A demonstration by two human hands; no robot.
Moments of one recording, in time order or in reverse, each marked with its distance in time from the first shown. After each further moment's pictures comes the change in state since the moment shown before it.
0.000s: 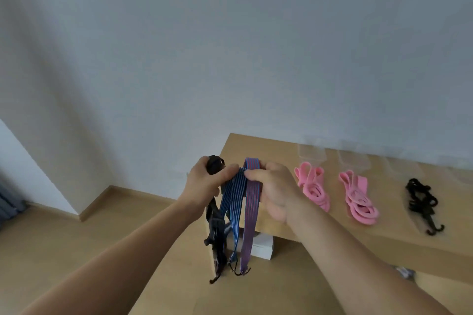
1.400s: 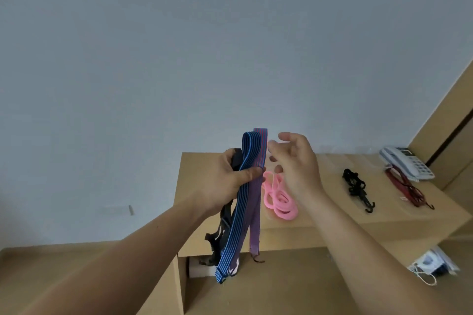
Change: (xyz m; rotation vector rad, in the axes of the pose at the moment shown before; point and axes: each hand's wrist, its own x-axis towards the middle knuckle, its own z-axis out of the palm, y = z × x) left_hand 0.070 0.044 0.025 -0.219 -0.613 0.127; right_hand 0.020 -0.052 0.002 -0.316 0.623 -0.526
